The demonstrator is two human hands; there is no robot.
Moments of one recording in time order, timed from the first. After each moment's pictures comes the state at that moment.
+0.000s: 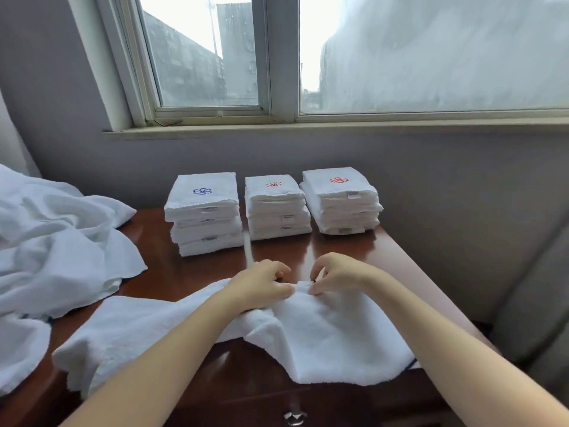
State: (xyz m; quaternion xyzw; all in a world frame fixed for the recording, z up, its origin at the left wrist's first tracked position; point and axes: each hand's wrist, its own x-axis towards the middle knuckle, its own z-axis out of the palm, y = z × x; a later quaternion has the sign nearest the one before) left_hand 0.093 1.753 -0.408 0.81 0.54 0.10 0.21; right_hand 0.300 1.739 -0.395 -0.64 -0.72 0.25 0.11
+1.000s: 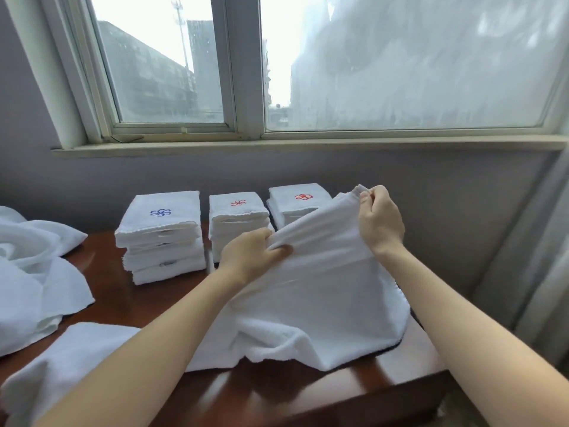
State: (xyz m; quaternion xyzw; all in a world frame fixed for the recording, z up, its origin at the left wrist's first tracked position) left_hand 0.161 1.786 -0.349 0.81 0.52 0.26 0.07; right_hand 0.402 1.748 -0.320 -0.69 -0.48 -0.03 0.55
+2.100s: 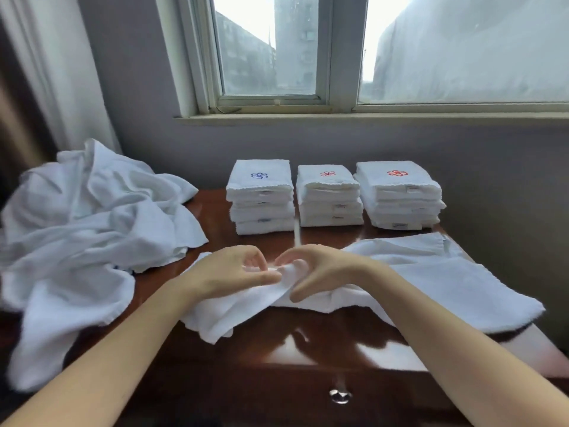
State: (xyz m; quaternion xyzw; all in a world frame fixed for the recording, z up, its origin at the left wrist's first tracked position) left_hand -0.032 1.686 -0.365 0.77 0.59 0.14 0.18; right_hand 0.195 1.721 -0.369 -0.43 -0.85 0.29 0.08
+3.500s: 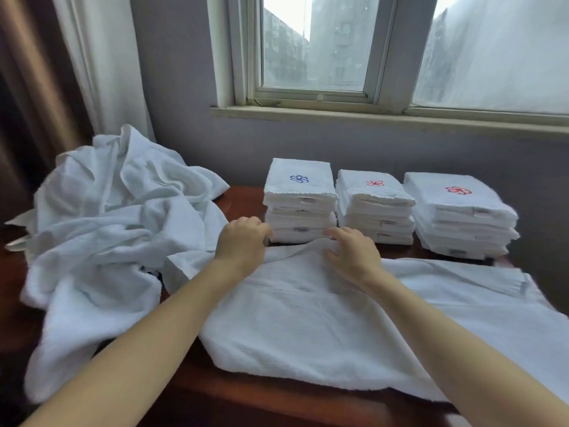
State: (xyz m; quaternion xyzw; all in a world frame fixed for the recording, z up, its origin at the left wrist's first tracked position) left_hand -0.077 1.784 -0.386 0.73 0.66 0.14 -0.13; right_hand 0.155 1.825 -0.411 -0.57 -0.79 0.02 0.22
